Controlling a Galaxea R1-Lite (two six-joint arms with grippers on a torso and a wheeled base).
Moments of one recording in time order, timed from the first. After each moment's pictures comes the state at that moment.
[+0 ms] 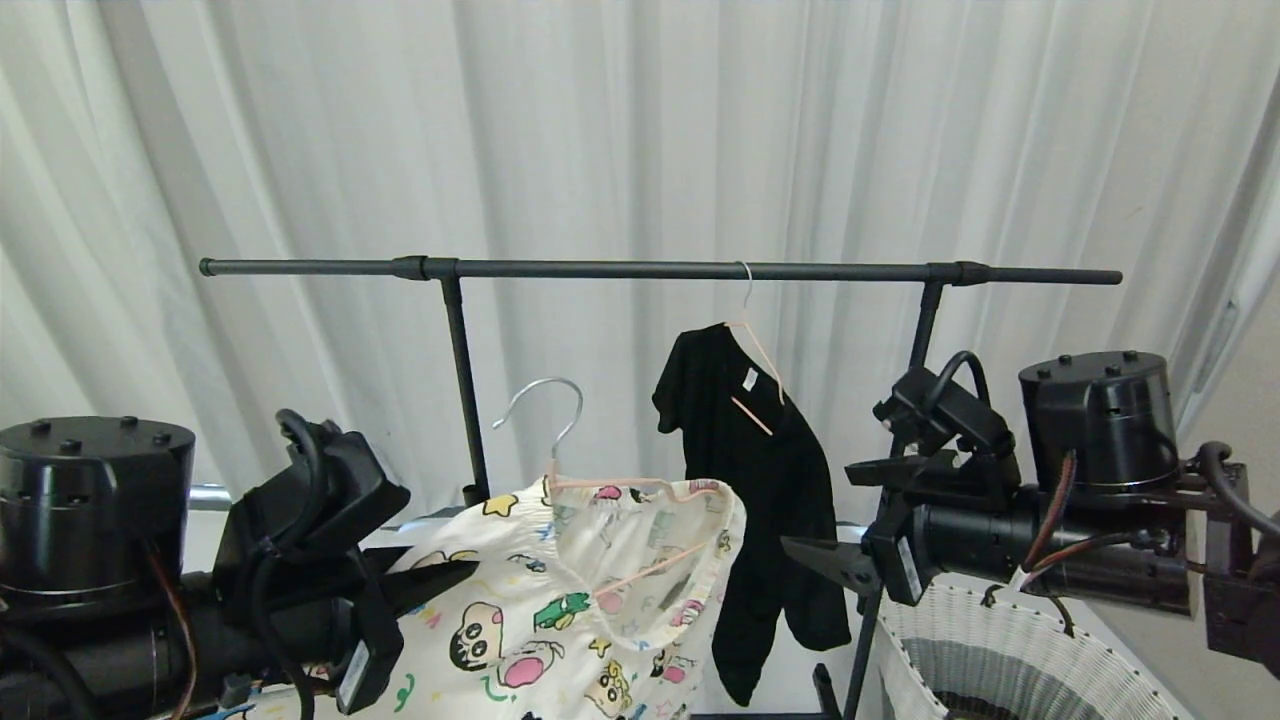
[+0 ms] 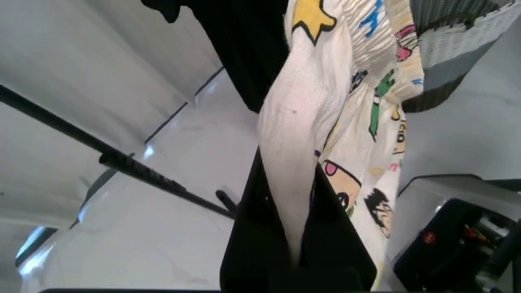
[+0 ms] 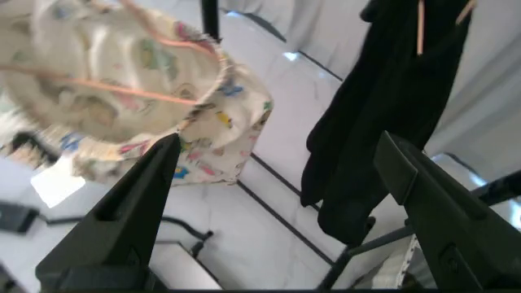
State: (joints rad) left arm -0.38 1.30 -0.47 -0.31 -0.31 0.45; right arm 0.69 1.60 -0.74 -0.40 0.17 -0.08
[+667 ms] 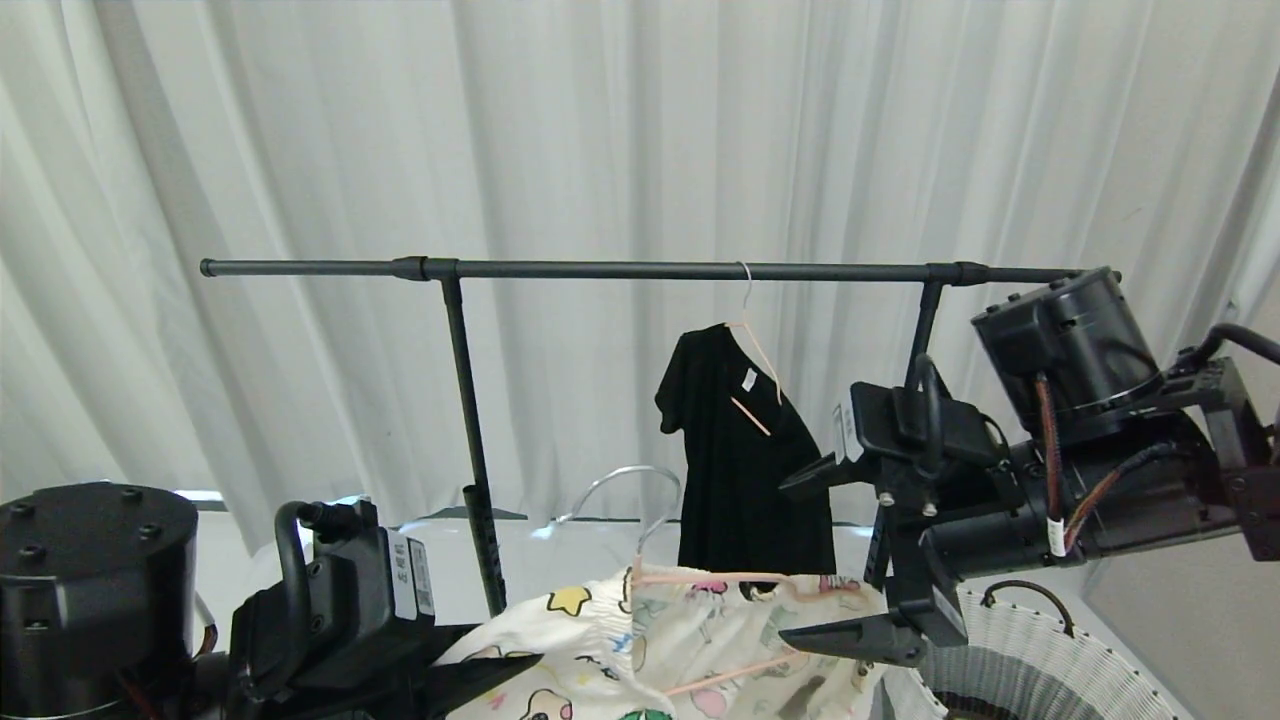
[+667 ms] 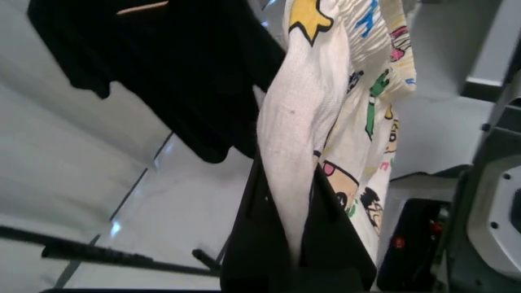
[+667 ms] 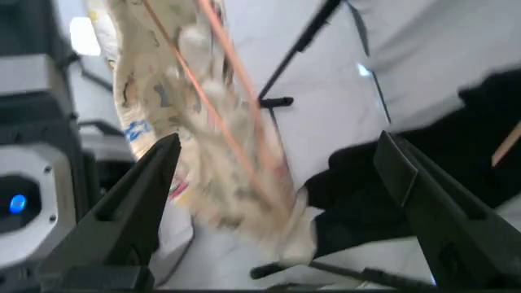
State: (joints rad) left arm -0.60 1.27 -0.38 -0.43 -0.39 0.46; right arm 0.76 1.61 -1.09 0.16 0.46 -0.58
